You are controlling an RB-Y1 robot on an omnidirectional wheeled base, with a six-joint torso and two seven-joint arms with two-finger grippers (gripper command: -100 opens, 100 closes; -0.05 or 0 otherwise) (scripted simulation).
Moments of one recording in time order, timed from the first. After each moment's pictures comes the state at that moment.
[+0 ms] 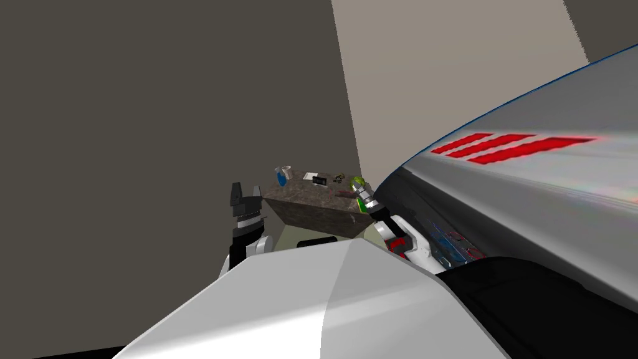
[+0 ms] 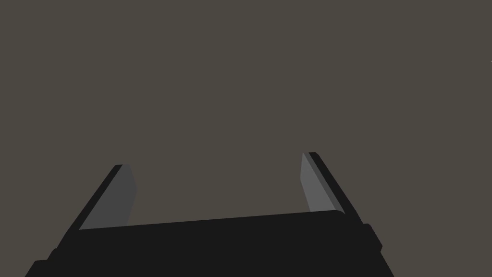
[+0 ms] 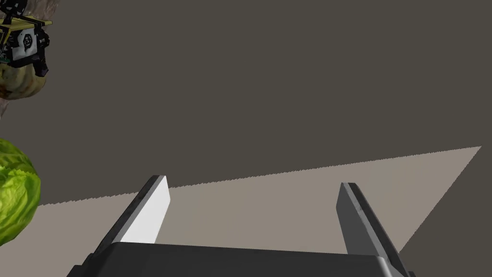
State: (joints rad) left arm 0.51 -0.04 0.01 -2.24 -0.01 -0.53 0.03; right arm 0.47 -0.61 -0.03 -2.09 0.05 -0.29 -0.06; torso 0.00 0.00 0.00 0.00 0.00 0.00
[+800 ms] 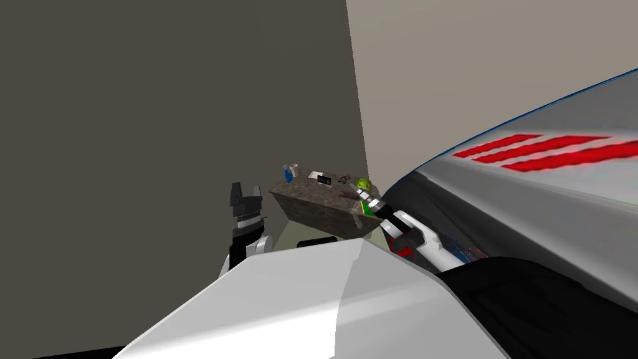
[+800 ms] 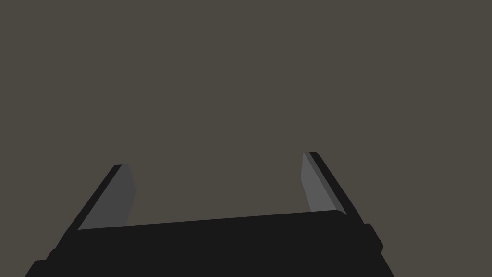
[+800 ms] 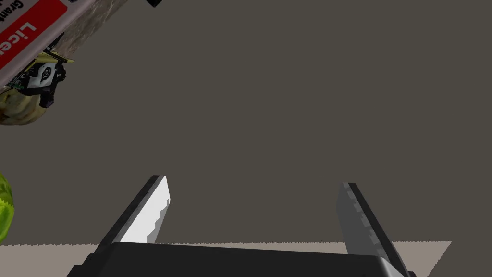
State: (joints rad) left arm 0.51 -0.04 0.01 -2.24 -0.01 -0.53 0.03; right arm 0.47 -0.83 0.00 -2.04 0.05 -0.26 -0.04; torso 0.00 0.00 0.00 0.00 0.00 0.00
